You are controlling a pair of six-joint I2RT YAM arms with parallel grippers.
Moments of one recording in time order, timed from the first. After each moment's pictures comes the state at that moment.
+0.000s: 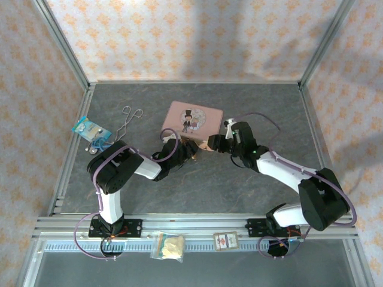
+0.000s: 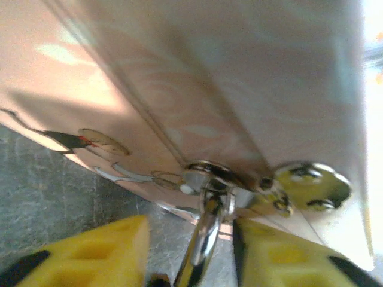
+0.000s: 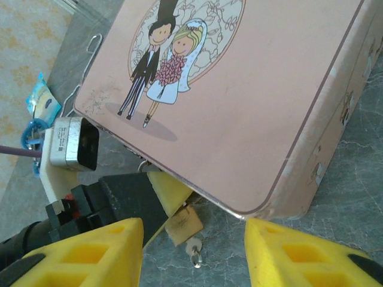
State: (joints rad) left arm -0.64 1.87 0.66 0.73 -0.01 -1.20; right arm 0.51 1.36 0.71 0.04 -0.23 0.58
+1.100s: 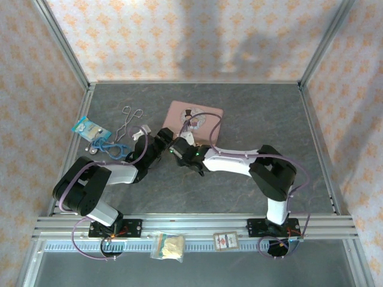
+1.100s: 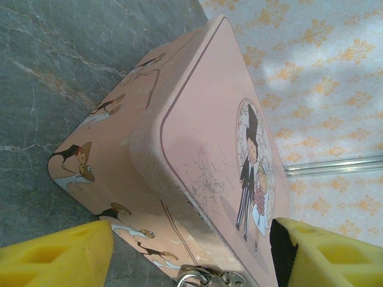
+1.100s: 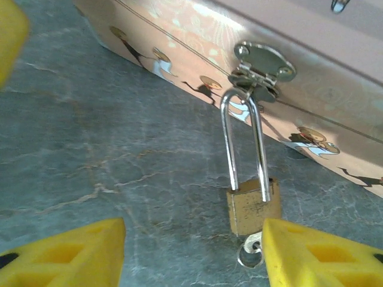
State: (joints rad) left arm -0.42 1.53 0.46 0.70 -0.08 -1.20; right arm 1.00 1.86 1.22 -0.40 0.42 0.60
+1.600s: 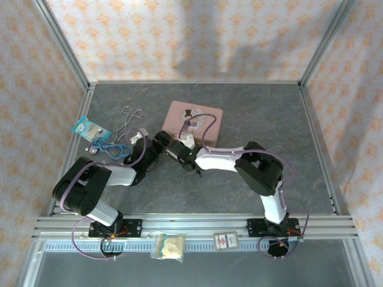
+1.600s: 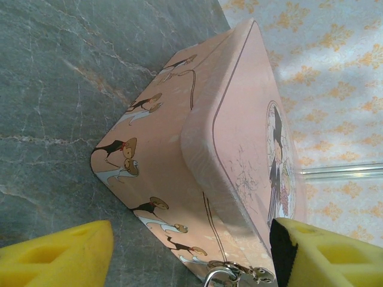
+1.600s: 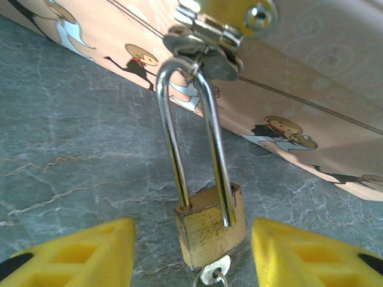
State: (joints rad) left arm -0.40 1.53 0.41 0.72 -0.08 -1.21; right arm 0.99 1.99 1.28 -0.47 0.53 0.62
